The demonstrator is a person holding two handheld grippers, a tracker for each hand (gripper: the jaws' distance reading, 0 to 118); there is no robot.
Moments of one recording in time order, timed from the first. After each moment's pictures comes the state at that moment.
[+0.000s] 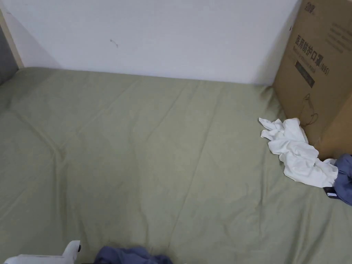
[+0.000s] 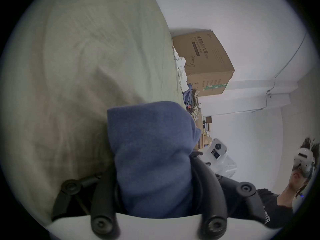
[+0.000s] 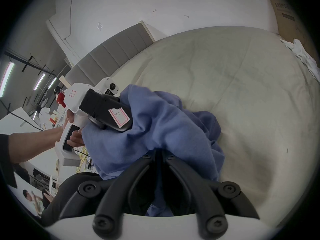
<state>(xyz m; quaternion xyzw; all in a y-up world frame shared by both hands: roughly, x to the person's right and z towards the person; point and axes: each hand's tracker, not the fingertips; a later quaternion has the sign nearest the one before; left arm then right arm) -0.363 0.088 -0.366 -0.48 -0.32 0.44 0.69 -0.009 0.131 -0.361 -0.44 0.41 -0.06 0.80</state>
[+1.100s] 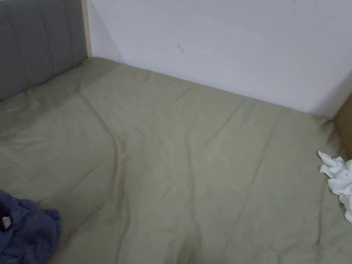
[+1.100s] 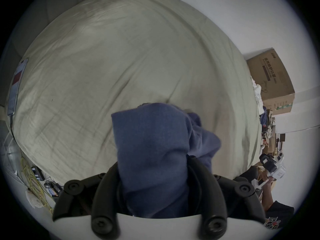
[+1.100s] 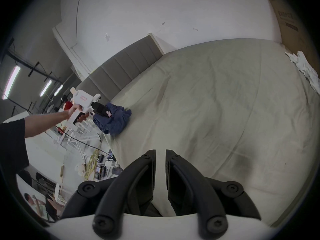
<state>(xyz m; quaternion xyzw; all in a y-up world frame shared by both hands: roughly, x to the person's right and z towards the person) -0.663 0.208 -0.299 -0.60 0.02 0.26 0.76 -0.053 0.203 -0.341 -0.40 0.42 -0.08 0.81</state>
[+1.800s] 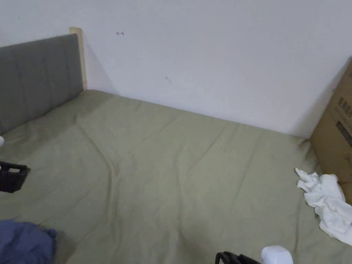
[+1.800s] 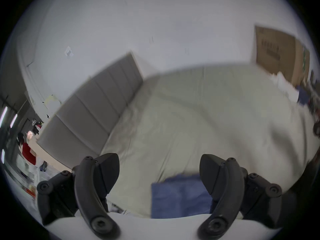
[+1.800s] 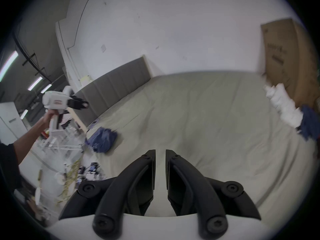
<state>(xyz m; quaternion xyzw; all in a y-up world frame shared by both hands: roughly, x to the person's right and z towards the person) -0.504 0.412 -0.266 -0.28 0.21 -0.11 0.93 0.020 0.315 -0.339 -0.28 0.33 -0.04 0.90</state>
